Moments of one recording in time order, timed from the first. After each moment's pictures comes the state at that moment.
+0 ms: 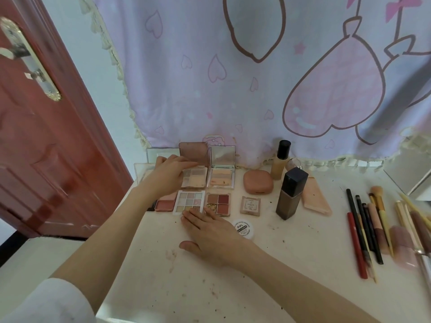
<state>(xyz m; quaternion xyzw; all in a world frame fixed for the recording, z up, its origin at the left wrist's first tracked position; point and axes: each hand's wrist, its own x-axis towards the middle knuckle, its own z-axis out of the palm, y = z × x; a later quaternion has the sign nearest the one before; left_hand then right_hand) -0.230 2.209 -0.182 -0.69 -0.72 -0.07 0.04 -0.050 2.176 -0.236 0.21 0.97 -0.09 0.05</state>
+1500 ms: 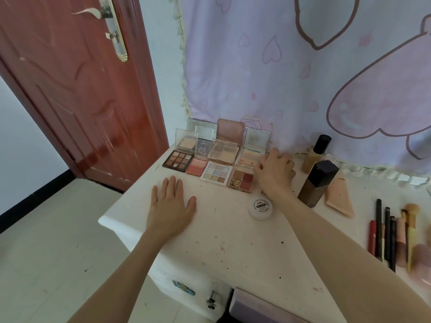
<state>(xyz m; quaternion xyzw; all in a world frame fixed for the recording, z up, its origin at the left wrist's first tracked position) -0.173 2.061 -0.260 -0.44 -0.89 -0.09 0.00 -0.031 2.249 -0.209 0.56 0.79 -0.14 -0.19</state>
